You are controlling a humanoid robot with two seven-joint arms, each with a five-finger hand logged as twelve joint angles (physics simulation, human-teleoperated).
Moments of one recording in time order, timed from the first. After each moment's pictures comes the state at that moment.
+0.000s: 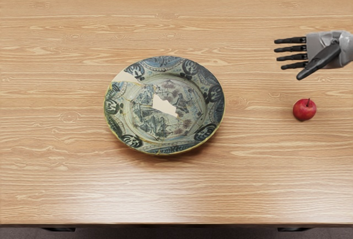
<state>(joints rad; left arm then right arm) -0.01 0.00 -0.20 -0.16 -0.06 -0.23 0.09 1.16 -0.83 0.34 0.91 0.14 0.61 -0.61</state>
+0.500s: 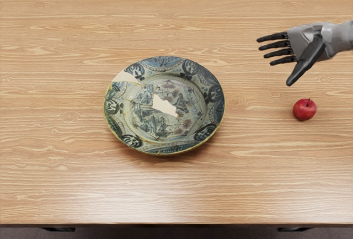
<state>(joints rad) -0.01 0.00 -0.20 -0.16 -0.06 -0.23 0.09 1.29 -0.83 0.27 1.07 -0.04 0.61 -0.61</state>
